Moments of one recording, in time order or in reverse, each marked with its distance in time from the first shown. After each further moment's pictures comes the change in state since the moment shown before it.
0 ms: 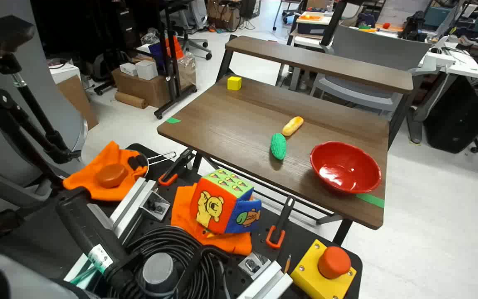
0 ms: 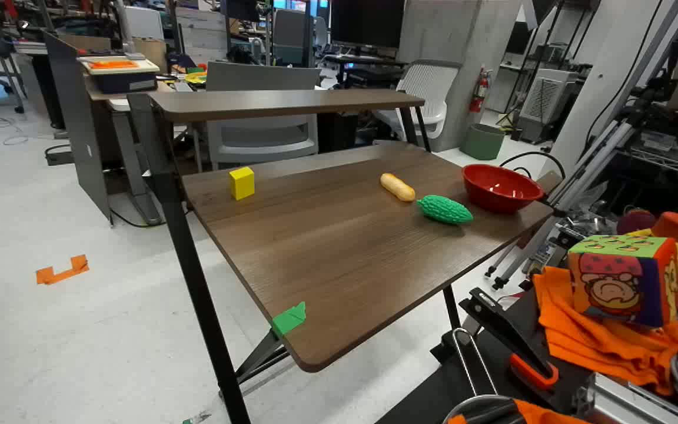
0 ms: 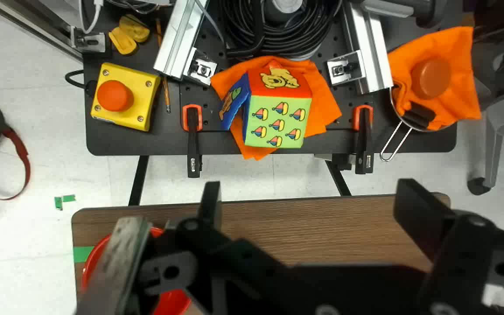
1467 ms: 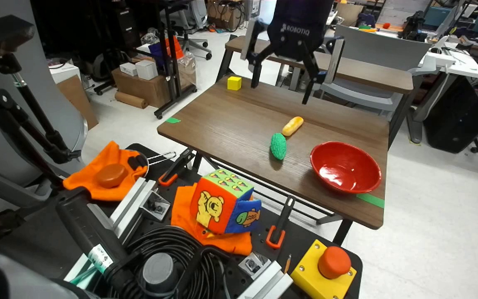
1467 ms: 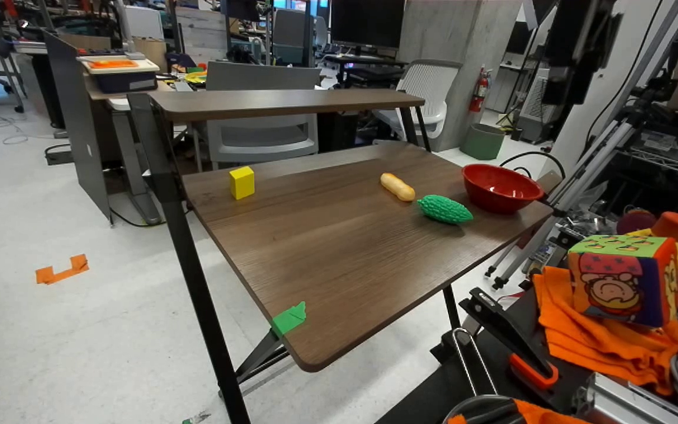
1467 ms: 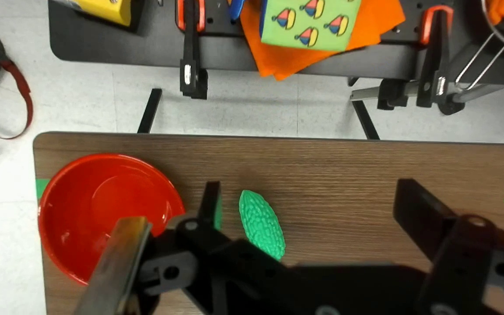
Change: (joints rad) arm 0.011 0.330 0.081 -0.043 -0.008 0.485 0.034
